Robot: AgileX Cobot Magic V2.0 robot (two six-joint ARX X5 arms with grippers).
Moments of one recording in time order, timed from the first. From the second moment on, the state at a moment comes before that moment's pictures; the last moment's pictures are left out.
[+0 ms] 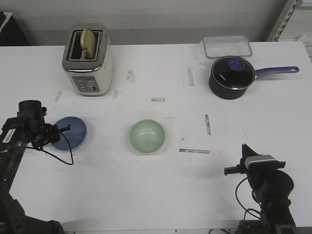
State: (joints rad) left arm 0.19 1.56 1.19 -0.72 -0.02 -0.10; right arm -0.01 0.39 0.44 -0.34 -0.08 -0.05
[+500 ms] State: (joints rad) left arm -0.03 1.51 1.51 -0.93 0.08 -0.14; right arm -0.01 0.39 0.44 -0.34 -0.08 -0.05
